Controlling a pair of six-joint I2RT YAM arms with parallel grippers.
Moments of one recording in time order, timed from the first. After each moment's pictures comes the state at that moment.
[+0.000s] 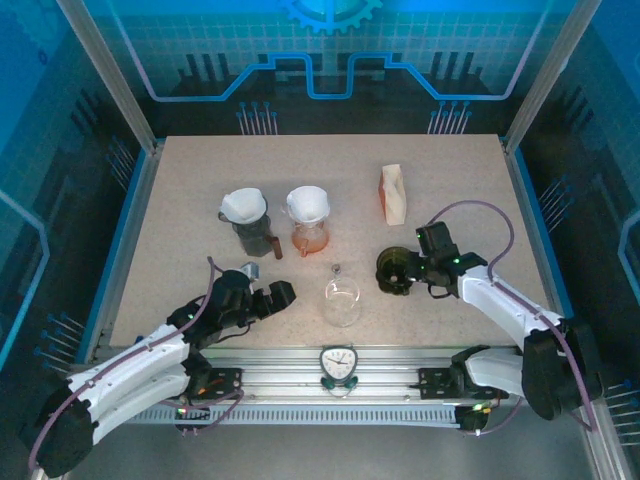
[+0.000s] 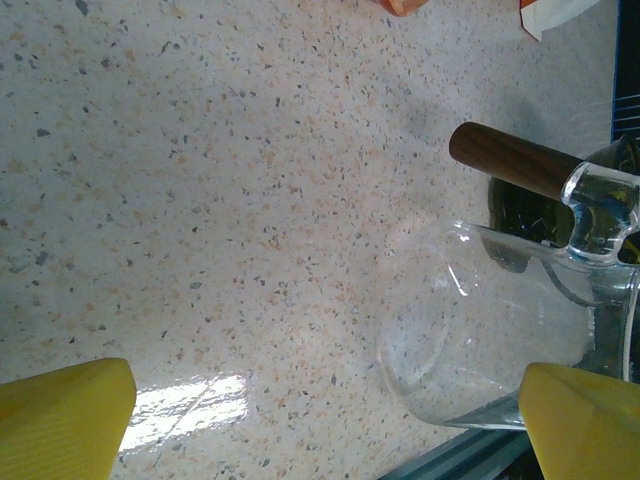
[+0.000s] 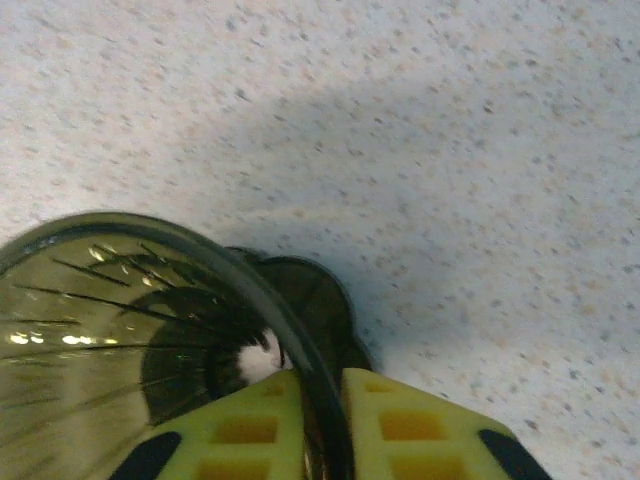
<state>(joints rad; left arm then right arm) -0.62 0.77 0.28 -0.21 0.15 -1.05 0.33 1.19 0.65 -0.47 0.05 0.49</state>
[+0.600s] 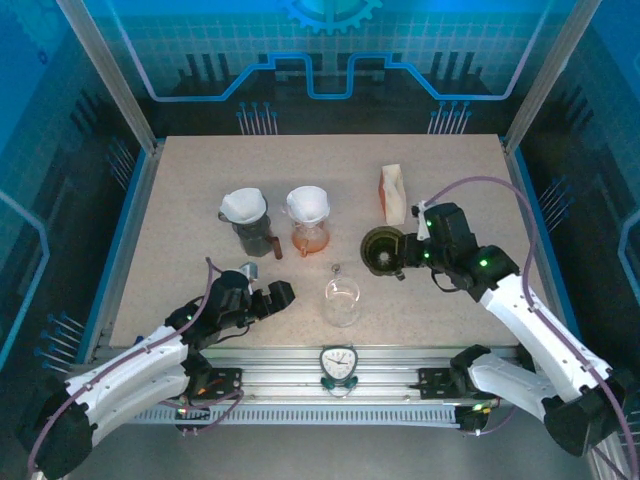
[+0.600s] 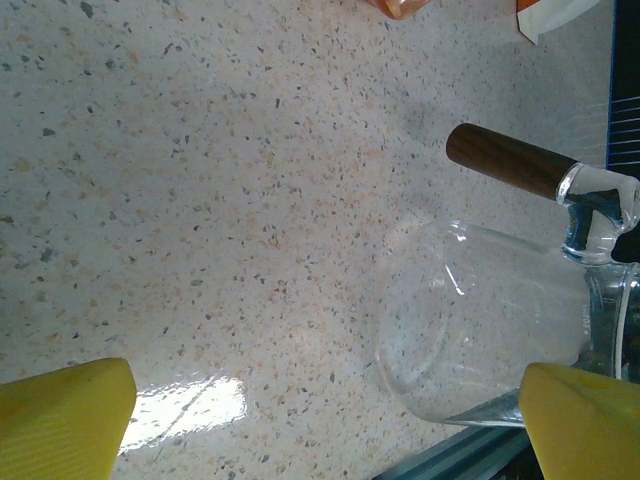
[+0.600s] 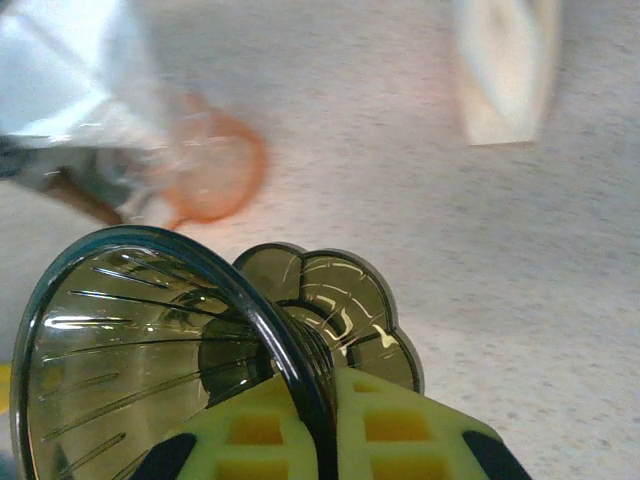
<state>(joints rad) -0.62 0.74 0.28 -0.23 0.15 -1.05 0.50 0.99 0.98 -0.75 -0.04 0.42</state>
